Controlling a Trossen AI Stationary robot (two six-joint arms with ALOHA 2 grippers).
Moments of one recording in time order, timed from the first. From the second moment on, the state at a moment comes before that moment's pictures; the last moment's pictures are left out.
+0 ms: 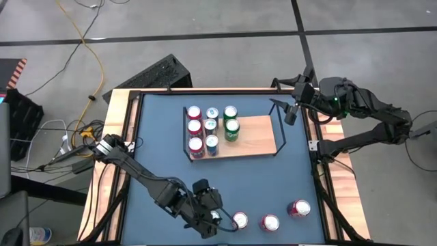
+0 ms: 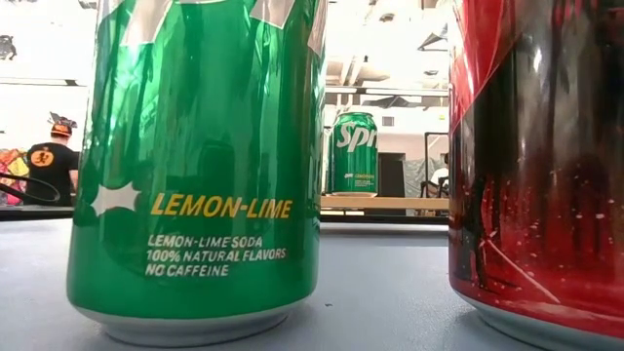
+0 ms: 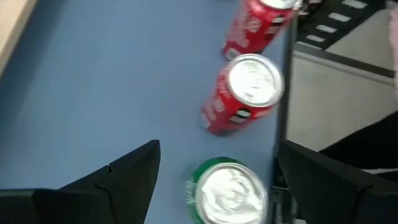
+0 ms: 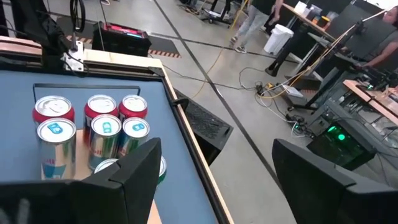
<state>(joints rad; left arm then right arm) -0.59 1.92 1.76 -0.69 -0.35 -0.75 -0.08 1.00 1.44 -0.75 0.47 -0.26</state>
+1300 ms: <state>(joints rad) -0.63 2.05 1.76 -0.71 -0.33 -0.77 -0.11 1.00 1.44 -0.84 0.47 -0.19</state>
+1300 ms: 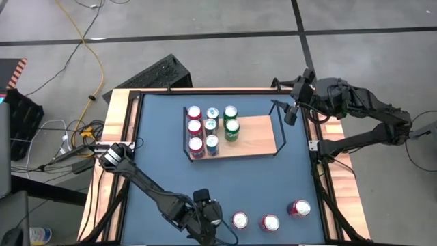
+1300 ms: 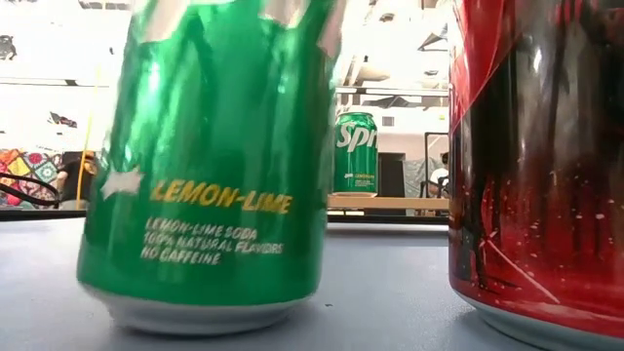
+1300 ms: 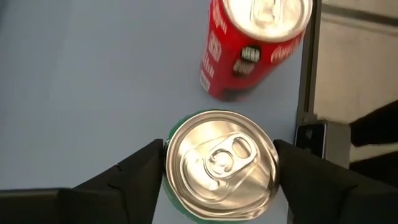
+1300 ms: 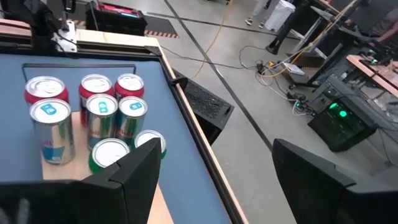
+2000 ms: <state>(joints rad) -0.53 1.94 1.76 -0.80 -0.26 -0.59 -0.15 1.00 1.44 -0.84 0.47 -0.21</state>
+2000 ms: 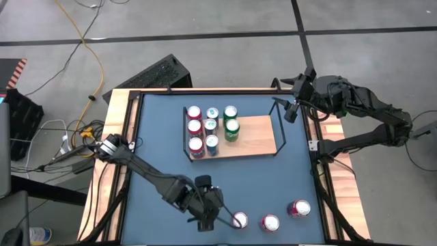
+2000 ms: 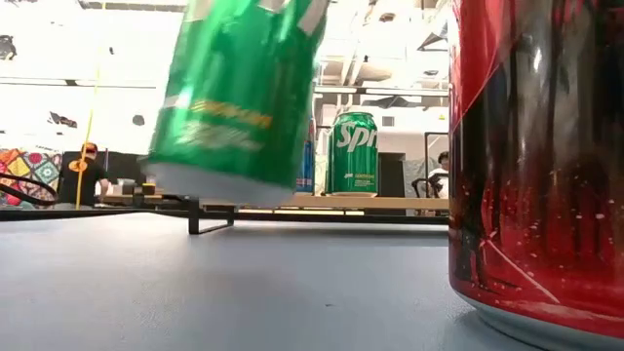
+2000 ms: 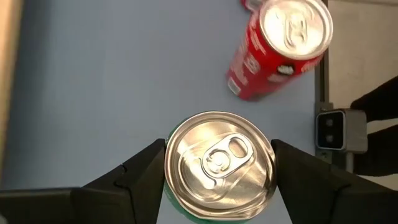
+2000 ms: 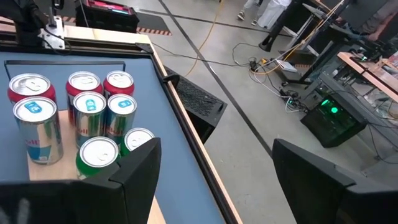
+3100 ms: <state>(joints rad) 0.01 1.85 1.75 -0.59 0.03 0.14 -0.15 1.00 1.44 -0.89 0.55 -0.16</state>
